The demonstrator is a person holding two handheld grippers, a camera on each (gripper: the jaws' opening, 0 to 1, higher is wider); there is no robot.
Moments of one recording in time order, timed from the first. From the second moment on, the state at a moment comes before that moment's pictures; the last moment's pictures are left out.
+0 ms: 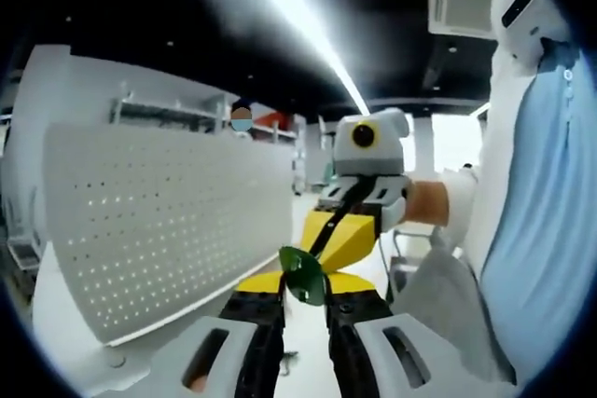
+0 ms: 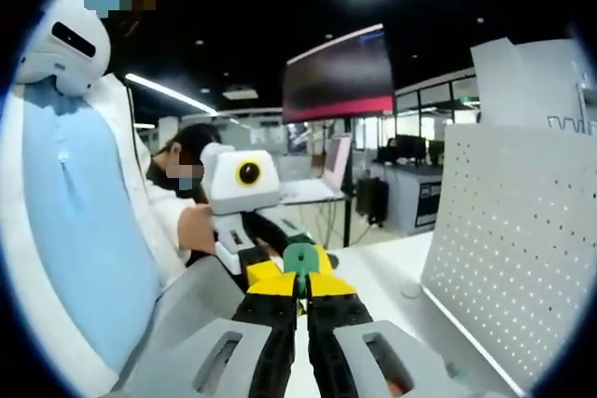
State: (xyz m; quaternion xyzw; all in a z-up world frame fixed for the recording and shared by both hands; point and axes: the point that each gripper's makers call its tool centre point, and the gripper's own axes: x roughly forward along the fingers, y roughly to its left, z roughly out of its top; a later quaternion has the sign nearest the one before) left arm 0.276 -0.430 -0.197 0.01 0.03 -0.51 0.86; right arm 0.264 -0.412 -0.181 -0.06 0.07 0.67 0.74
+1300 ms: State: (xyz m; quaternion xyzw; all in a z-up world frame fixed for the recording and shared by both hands) left arm 0.305 -0.417 -0.199 0.00 0.04 -0.43 0.90; right arm 0.346 -0.473 -0.174 -0.04 0.05 0.48 0.87
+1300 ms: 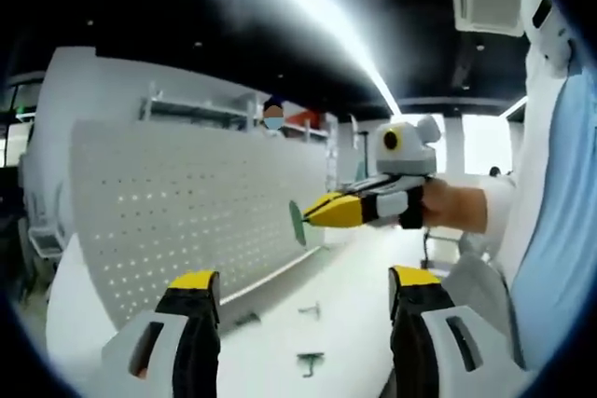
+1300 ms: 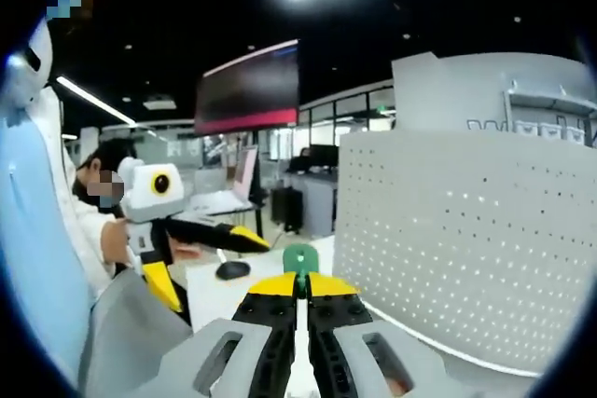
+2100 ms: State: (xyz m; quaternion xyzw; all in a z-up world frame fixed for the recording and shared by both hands) left arm 0.301 -0.424 -0.225 0.02 0.06 -0.44 0.89; right arm 0.447 -0.580 -0.116 -0.05 -0.05 0.23 0.97
